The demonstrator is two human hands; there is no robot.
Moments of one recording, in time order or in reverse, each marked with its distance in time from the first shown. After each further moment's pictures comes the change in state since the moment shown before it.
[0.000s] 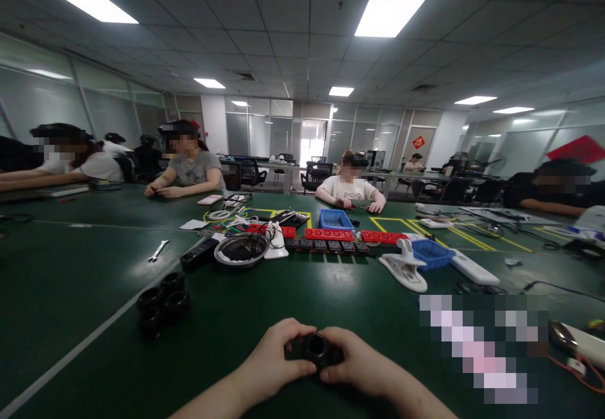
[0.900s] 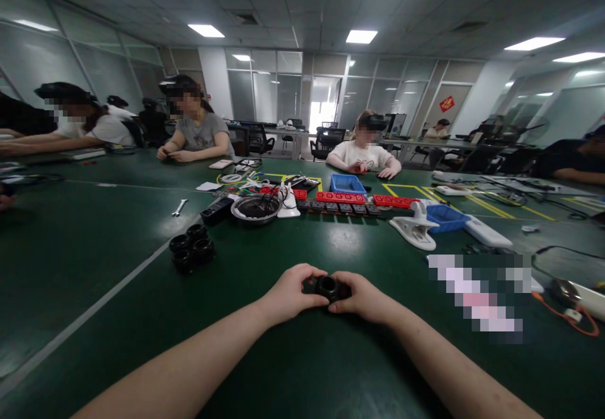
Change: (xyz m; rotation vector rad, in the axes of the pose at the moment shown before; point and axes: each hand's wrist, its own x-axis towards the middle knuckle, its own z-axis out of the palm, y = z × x) left_hand -0.004 0.000 0.002 0.042 0.031 0.009; right_hand 0.004 0.000 0.008 -0.099 0.026 0.005
